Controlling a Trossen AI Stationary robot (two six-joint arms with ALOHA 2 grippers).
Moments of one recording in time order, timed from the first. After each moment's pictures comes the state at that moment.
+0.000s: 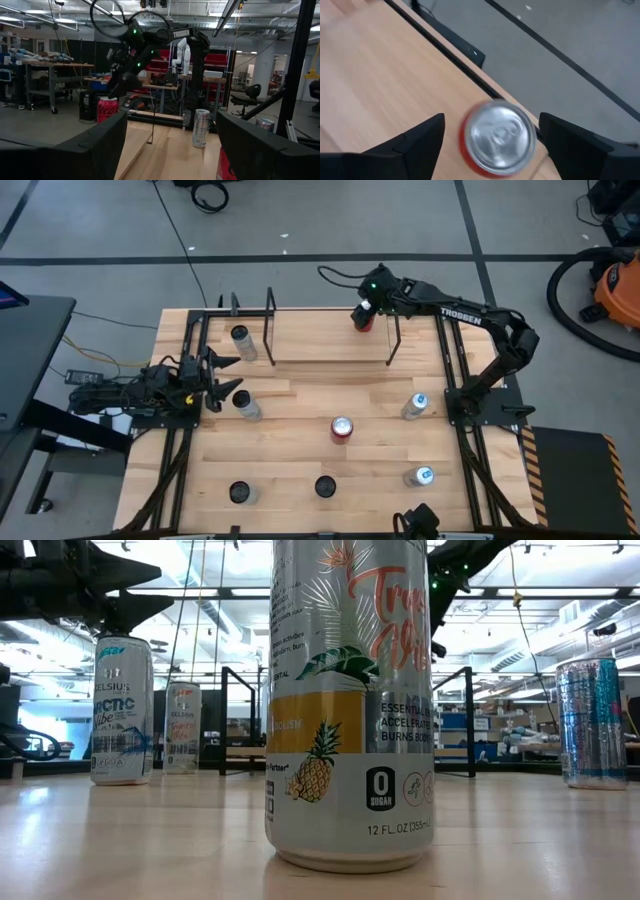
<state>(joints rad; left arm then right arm) 0.00 0.01 0.06 0.20 -0.25 -0.04 -0.61 1.57 1.32 -0.61 0.24 0.12</state>
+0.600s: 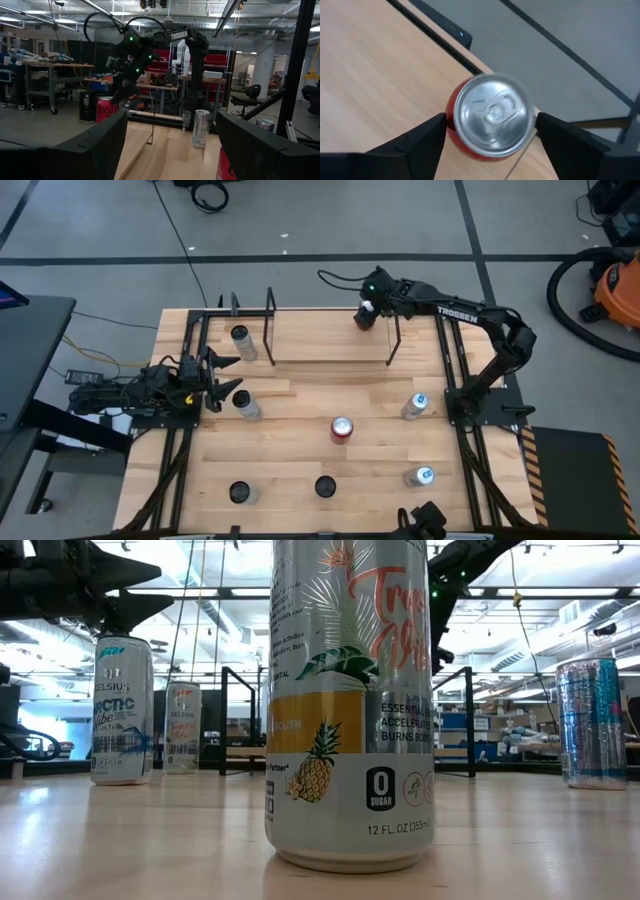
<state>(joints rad) 0.00 0.01 0.06 0.21 -0.25 -0.04 -0.64 1.60 1.32 -0.68 0.29 0.13</state>
